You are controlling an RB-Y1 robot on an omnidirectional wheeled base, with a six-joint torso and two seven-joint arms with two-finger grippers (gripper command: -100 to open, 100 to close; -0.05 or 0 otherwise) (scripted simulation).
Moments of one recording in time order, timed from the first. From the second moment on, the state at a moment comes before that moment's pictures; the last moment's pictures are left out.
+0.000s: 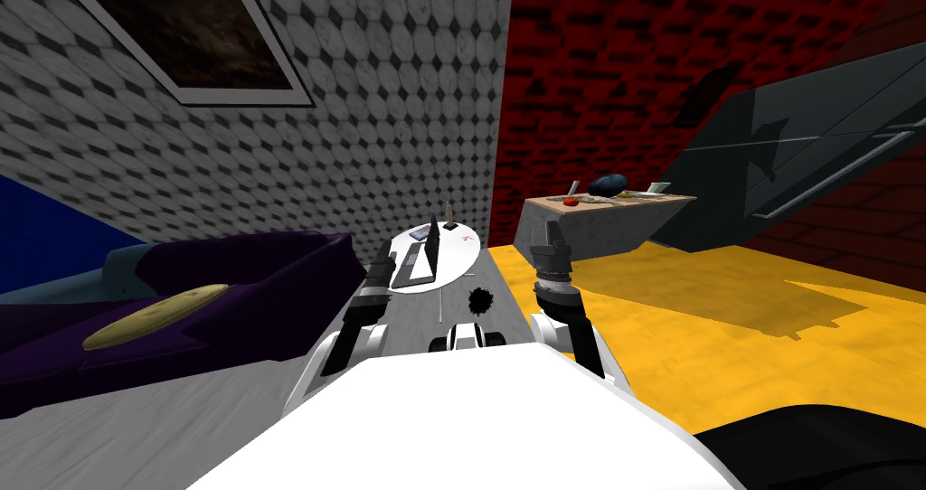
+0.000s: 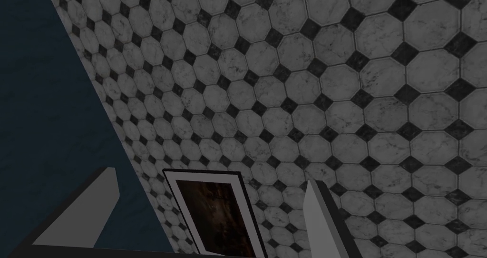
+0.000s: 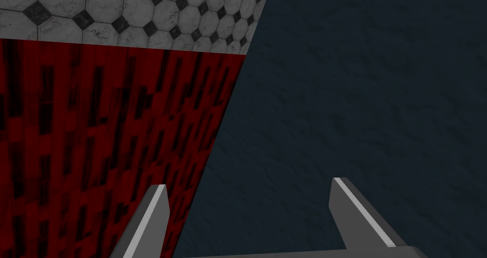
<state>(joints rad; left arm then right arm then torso) 0.45 0.13 0.01 -2.30 -0.17 -0.12 -0.02 0.50 -0.01 0.03 -2.36 0.06 -0.53 0.11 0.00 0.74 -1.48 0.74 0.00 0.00</state>
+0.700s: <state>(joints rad) 0.45 0.14 0.01 -2.26 -0.20 0.02 -0.04 0.50 -0.01 0.03 -2.36 0.06 -0.53 0.11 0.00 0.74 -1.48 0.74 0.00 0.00</state>
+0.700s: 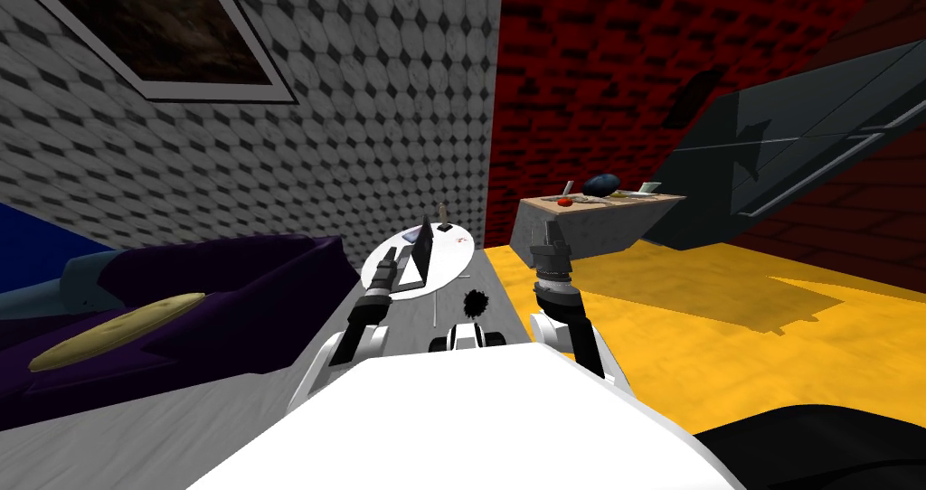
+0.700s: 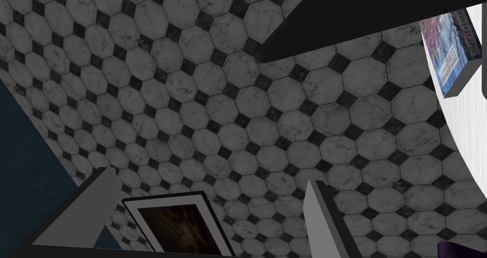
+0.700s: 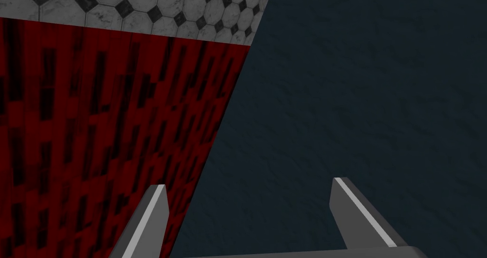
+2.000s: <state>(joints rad) 0.44 0.22 0.01 -2.22 -0.25 0.23 -0.08 0.50 -0.01 0.03 -2.36 0.06 -0.53 0.11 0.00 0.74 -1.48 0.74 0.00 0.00</state>
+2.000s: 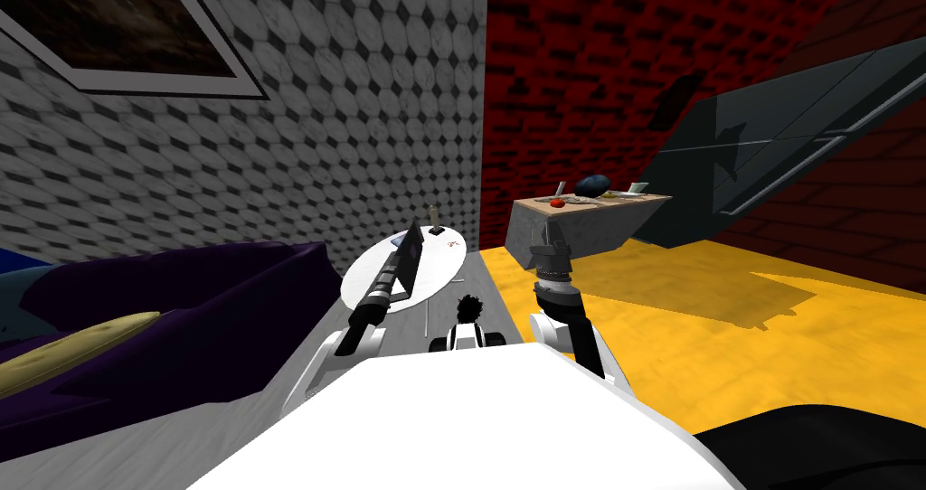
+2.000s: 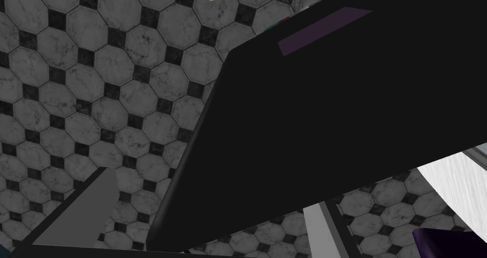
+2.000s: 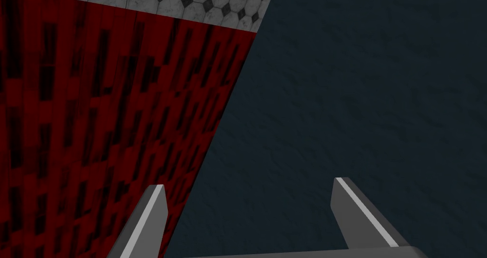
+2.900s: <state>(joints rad) 0.40 0.10 0.00 -2.16 -0.12 0.18 0.05 0.50 -0.01 0.03 -2.36 0.06 -0.53 0.11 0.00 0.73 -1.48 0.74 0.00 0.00</state>
